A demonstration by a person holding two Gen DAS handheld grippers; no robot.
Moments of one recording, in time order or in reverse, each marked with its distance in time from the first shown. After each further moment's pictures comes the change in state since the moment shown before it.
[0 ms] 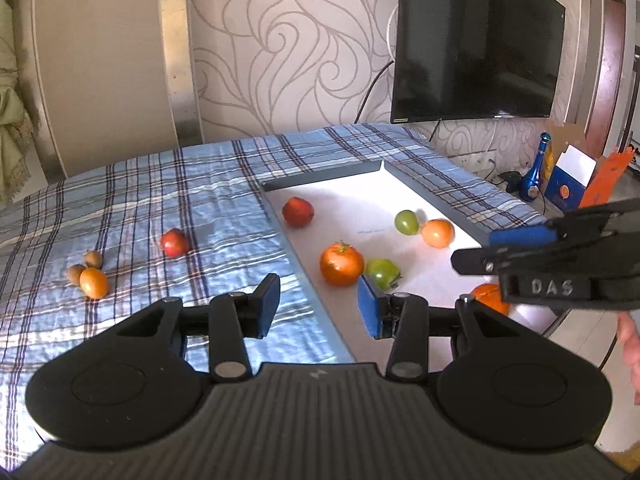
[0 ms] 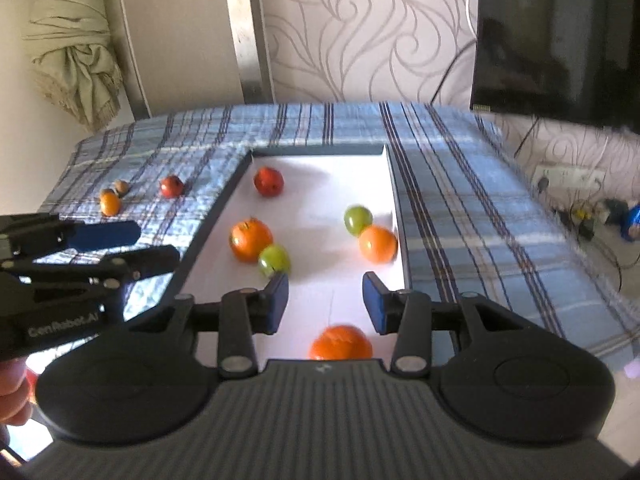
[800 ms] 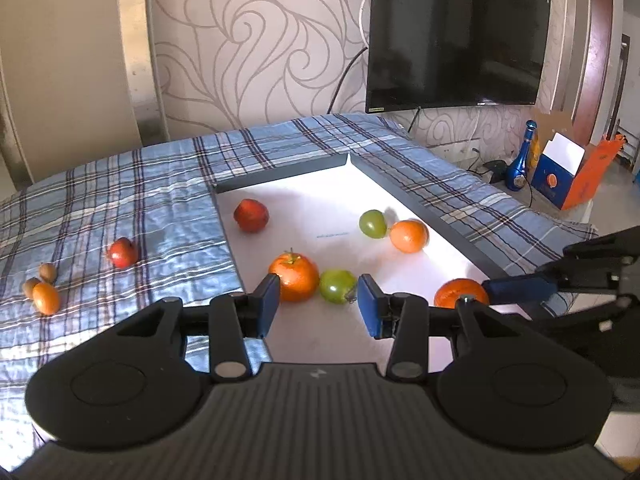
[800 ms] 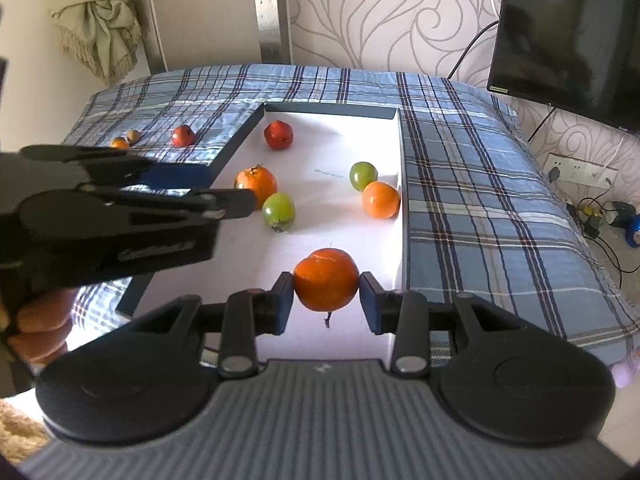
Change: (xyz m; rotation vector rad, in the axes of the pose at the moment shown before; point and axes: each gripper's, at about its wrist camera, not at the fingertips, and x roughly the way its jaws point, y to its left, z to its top) left arm 0.037 -0.035 0.012 0.034 0.025 -0.042; right arm 0.003 -0.010 -0.017 -0.066 0.112 0.041
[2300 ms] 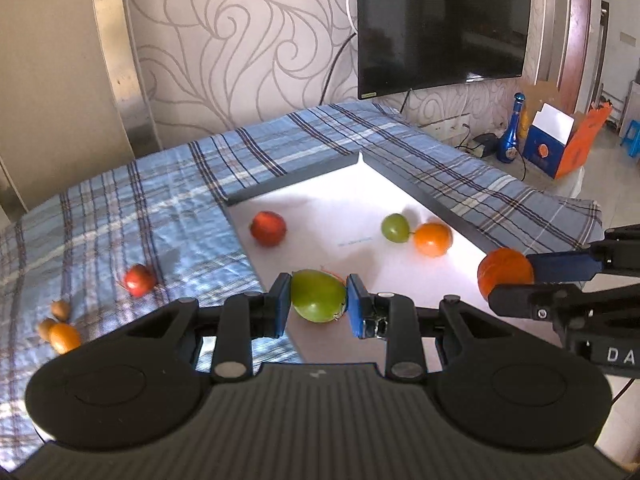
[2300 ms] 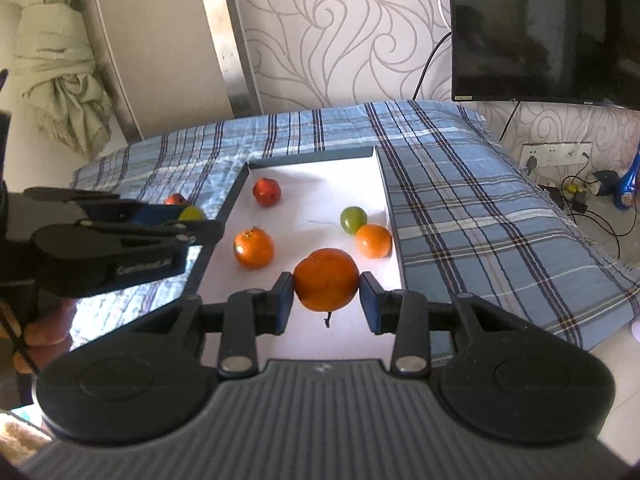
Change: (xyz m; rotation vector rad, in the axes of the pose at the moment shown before) left arm 0.013 0.025 0.024 0.085 0.068 -0.041; right arm -0.020 0.010 0.007 0.178 -0.097 -0.048
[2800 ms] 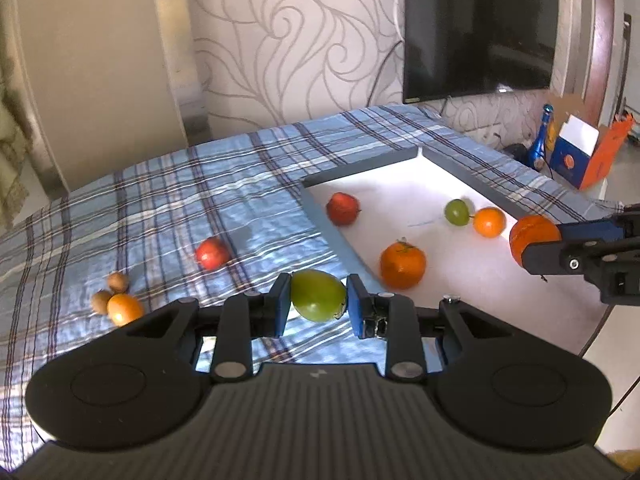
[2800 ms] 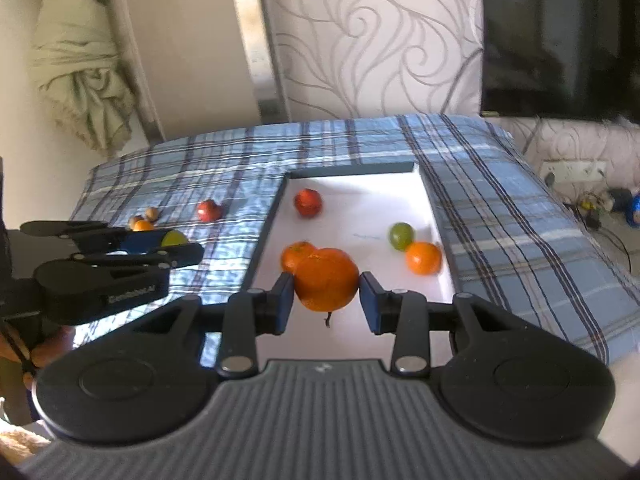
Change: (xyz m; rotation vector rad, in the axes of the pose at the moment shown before) left arm -0.029 0.053 -0.026 -0.027 -0.024 0.074; right arm 0.002 0.032 0.007 0.011 -0.033 0.017
